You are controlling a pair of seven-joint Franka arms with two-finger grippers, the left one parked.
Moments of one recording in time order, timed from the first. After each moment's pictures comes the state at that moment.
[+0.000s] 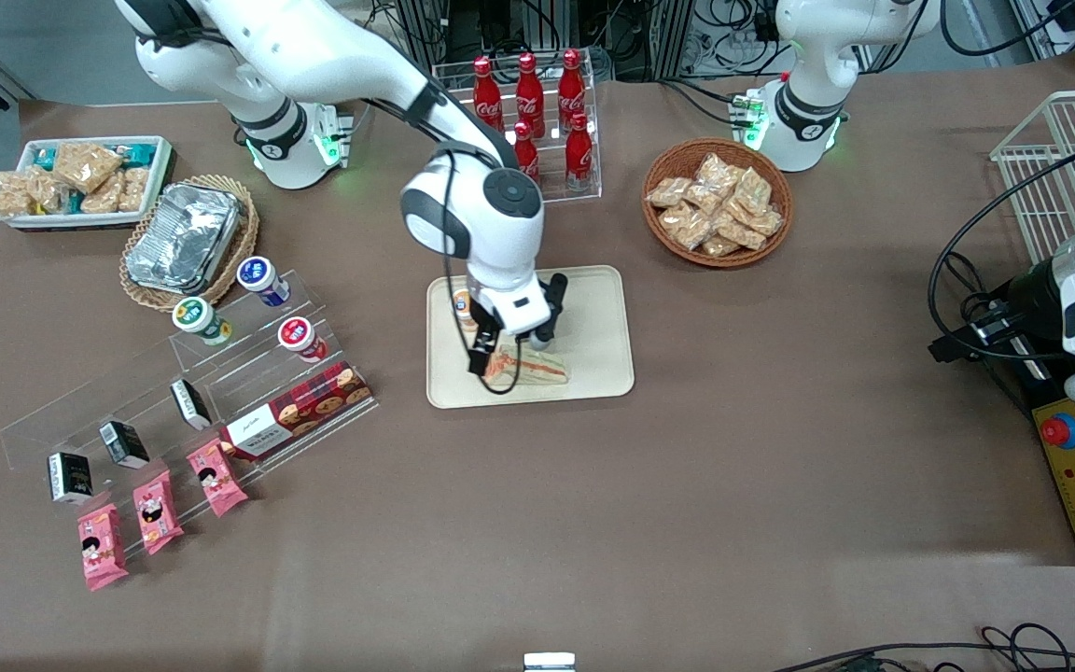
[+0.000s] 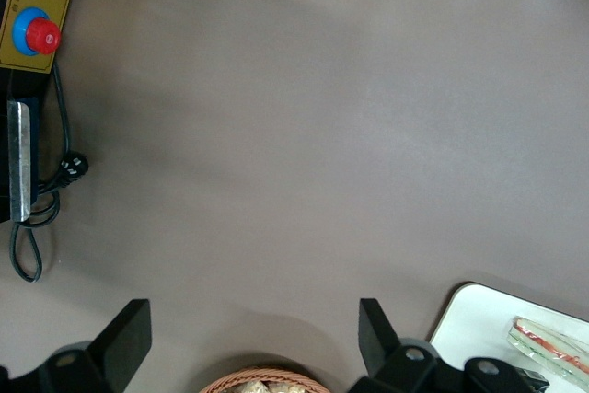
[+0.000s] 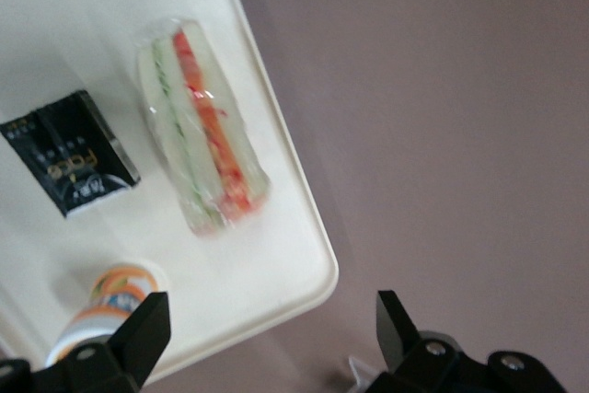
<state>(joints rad) 0.62 0.45 0.16 -1.69 -0.35 2.08 -0.23</state>
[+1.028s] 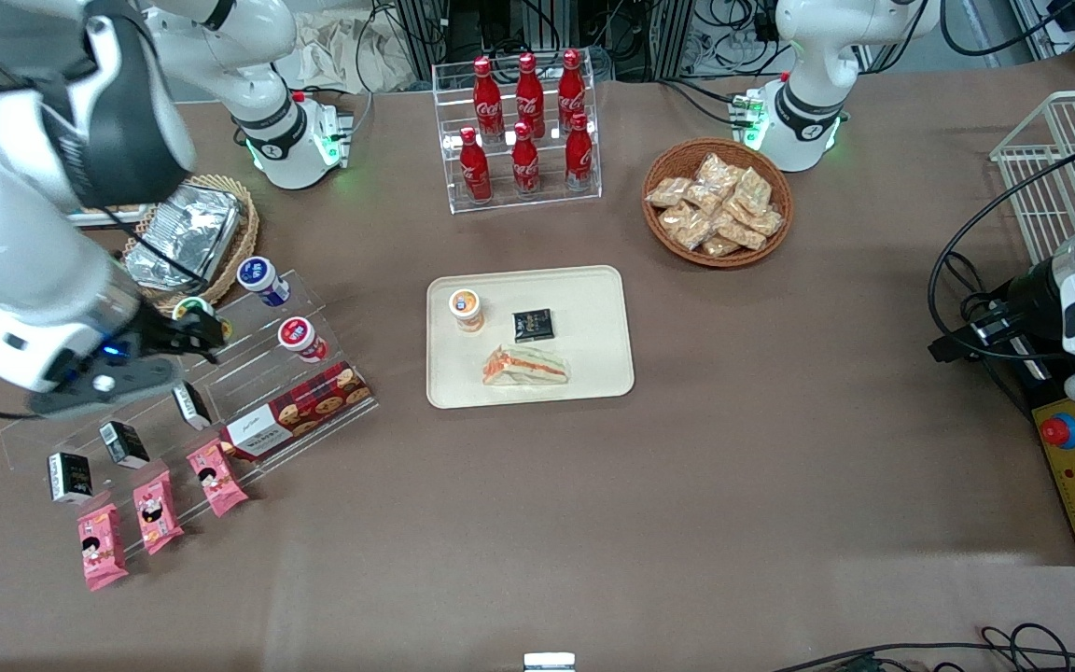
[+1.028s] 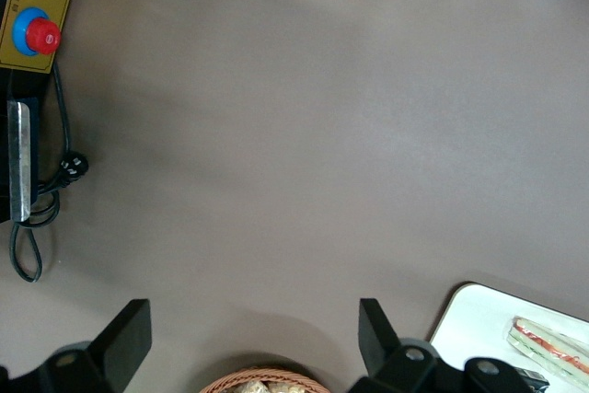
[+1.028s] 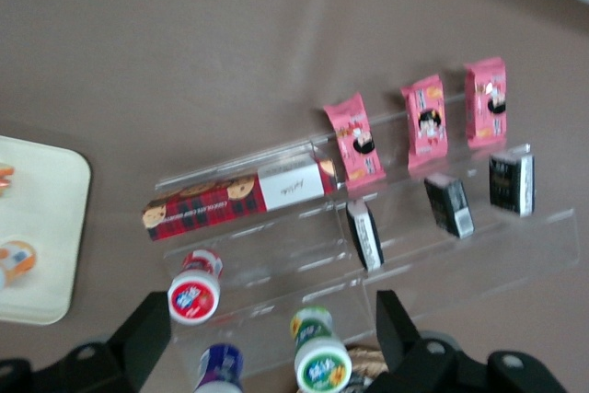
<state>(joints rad) 0.11 0.13 0.04 -1.54 -0.10 1.65 -0.06</state>
